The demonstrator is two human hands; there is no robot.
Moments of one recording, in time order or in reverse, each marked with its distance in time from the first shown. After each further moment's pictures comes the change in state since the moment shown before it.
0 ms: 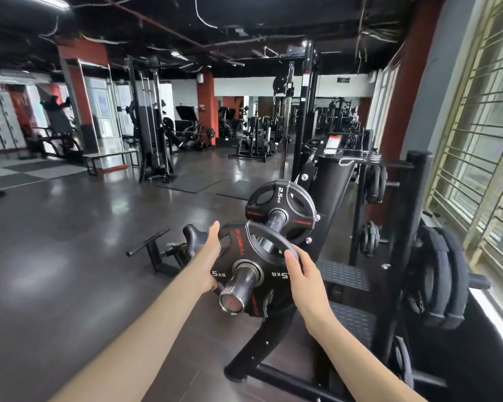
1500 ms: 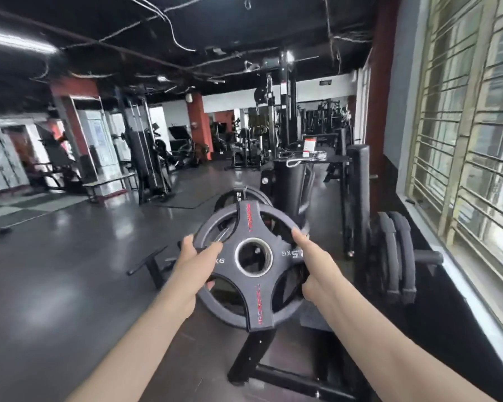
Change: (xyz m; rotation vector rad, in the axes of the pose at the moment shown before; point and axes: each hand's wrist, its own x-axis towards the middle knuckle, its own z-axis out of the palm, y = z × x) left_hand -0.159 -0.029 0.081 0.325 0.135 0.390; right_hand -0.028 -0.062 -0.136 0.661 0.100 0.475
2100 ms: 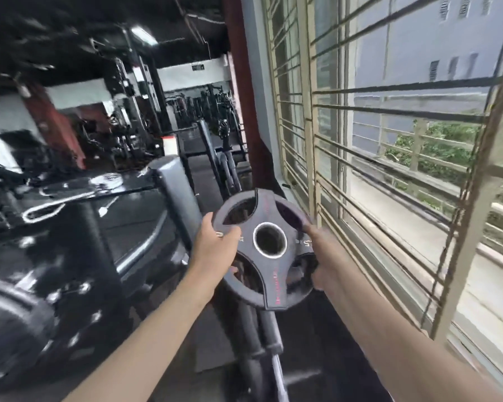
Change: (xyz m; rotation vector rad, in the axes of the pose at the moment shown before) left_hand 0.096 0.089 0.494 0.129 -0.440 0.264; right_hand 0.257 -0.216 -0.334 0.084 0.388 -0.119
